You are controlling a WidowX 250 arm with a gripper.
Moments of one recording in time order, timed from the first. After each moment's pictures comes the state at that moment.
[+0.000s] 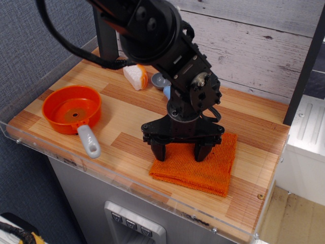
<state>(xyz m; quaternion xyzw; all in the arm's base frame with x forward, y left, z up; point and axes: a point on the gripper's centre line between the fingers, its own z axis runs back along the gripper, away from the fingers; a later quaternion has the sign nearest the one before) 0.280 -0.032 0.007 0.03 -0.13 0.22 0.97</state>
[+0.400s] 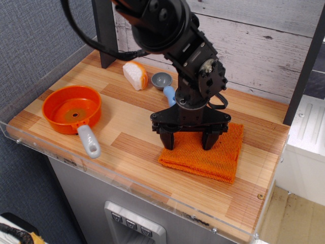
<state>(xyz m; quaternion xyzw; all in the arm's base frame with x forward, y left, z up) 0.304 -0.030 0.006 0.02 -0.14 0.22 0.96</state>
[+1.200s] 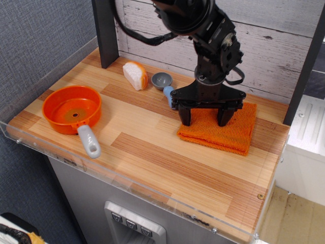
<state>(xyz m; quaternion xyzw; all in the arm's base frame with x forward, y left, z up) 0.353 -0.039 0.002 0.00 -0.14 0.21 0.97</state>
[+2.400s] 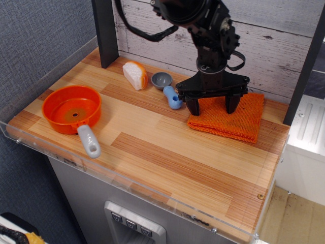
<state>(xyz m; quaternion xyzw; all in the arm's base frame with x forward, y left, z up) 0.371 -0.045 0.012 -0.05 -0.14 0.23 0.96</state>
